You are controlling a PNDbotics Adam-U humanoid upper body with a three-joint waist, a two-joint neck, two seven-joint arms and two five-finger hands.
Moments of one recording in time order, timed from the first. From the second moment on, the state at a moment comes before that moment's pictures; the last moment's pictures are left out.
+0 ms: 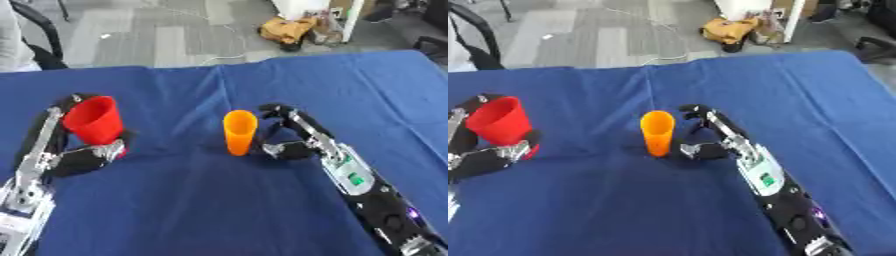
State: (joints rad) left arm -0.63 0.23 -0.23 -1.45 -0.11 -0.08 0.02; right arm -0.62 -0.37 0.07 -1.08 0.23 -0.39 0.22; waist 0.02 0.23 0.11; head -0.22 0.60
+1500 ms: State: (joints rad) left arm -0.63 0.22 -0.23 -1.44 -0.12 -0.07 0.03; right arm -0.65 -0.31 0.11 -1.09 0.25 -0.41 0.27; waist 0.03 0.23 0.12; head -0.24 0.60
